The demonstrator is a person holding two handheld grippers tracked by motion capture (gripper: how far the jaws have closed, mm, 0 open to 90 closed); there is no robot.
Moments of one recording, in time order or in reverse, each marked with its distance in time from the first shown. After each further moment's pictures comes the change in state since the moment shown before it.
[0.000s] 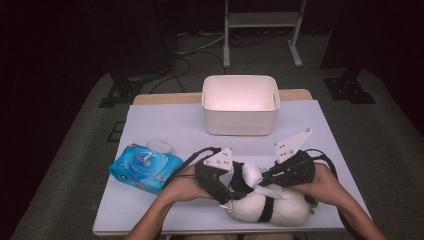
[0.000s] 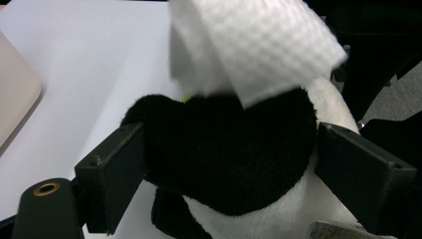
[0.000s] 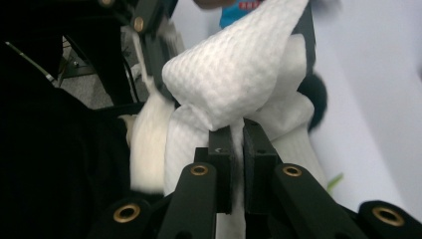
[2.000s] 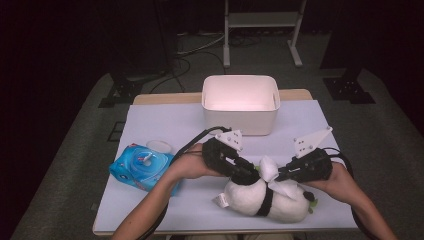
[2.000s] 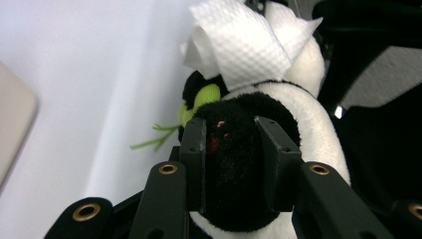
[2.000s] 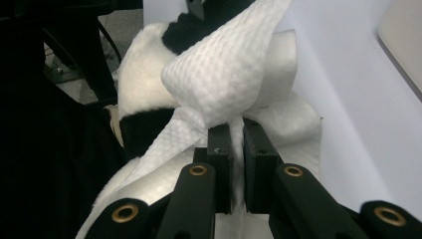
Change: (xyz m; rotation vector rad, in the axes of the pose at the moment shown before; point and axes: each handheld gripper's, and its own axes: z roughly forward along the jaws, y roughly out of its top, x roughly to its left) left arm 0.037 0.041 -0.003 0.124 -0.125 0.020; right arm -0.018 -0.034 -0.023 -0.017 -0.048 0.064
